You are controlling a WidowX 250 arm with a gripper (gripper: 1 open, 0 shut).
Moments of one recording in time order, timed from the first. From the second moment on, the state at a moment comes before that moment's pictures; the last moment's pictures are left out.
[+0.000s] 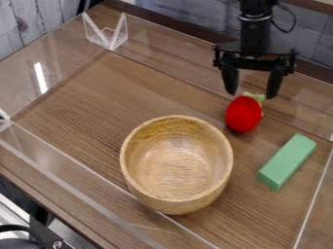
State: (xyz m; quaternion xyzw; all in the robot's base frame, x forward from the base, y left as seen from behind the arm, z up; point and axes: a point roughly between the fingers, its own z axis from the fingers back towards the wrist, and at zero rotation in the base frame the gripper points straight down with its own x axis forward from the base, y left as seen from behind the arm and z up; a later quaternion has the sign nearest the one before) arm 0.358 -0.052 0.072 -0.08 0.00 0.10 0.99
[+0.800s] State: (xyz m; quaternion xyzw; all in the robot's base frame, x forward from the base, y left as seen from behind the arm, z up) arm 0.358 -0.033 0.131 -0.12 -0.01 0.10 0.99
